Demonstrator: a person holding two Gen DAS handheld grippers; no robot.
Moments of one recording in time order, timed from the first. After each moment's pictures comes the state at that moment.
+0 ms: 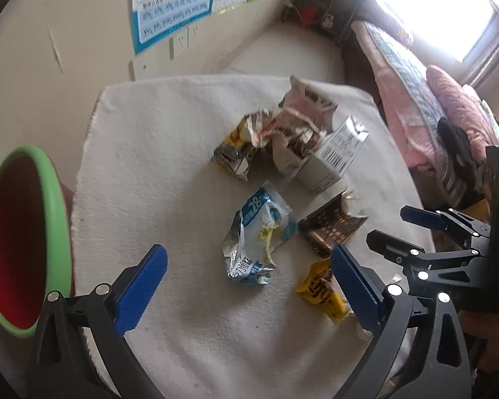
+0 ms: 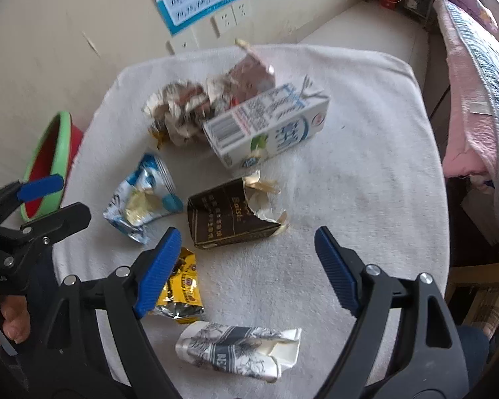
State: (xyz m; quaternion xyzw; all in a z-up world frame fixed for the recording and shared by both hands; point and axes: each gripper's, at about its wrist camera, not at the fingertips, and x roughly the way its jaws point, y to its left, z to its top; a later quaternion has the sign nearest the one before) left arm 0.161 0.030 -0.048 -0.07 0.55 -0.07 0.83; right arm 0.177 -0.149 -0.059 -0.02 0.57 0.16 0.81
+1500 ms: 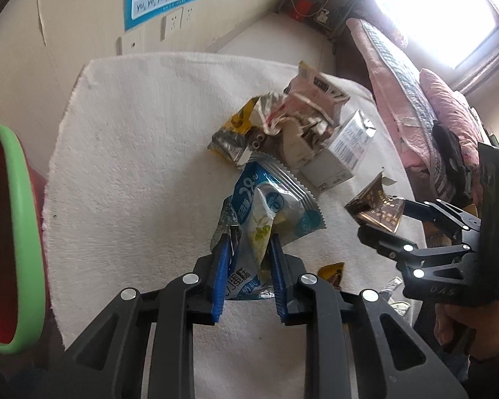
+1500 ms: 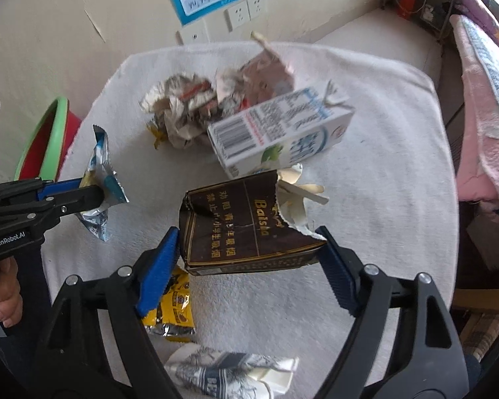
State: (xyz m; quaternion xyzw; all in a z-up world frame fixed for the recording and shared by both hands) left arm 0.175 0.048 -0.069 -0.12 0.56 -0.11 0.81; right arm 0.193 -0.141 -0.061 -0.05 0.56 0.18 0.81
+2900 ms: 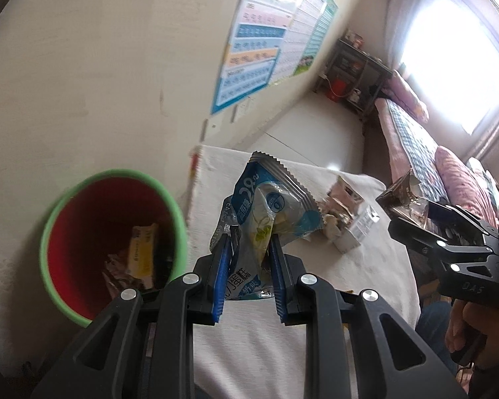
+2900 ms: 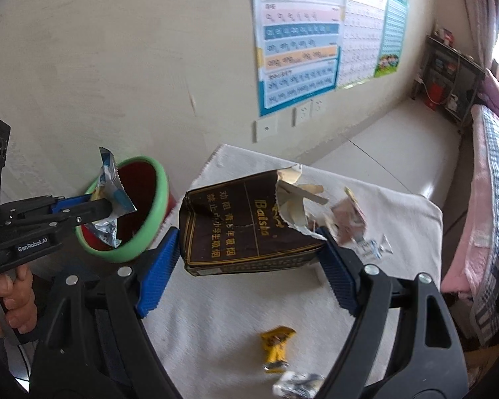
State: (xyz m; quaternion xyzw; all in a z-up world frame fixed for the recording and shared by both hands) left arm 0.095 0.158 0.050 -0.15 0.43 0.00 0.89; right arm 0.160 -0.027 0.078 -0.08 0.42 0.27 0.86
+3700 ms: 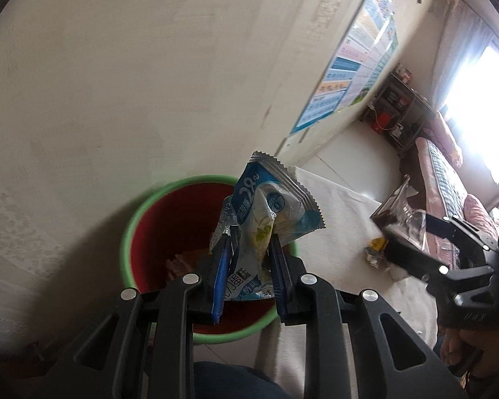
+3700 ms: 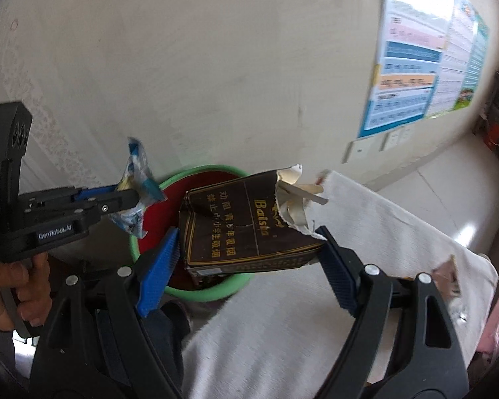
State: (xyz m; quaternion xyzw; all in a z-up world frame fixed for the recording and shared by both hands) left arm 0.058 0.291 0.040 -0.21 0.41 0.10 0.88; right arm 0.156 0.131 0.066 -0.13 0.42 0.39 0.81
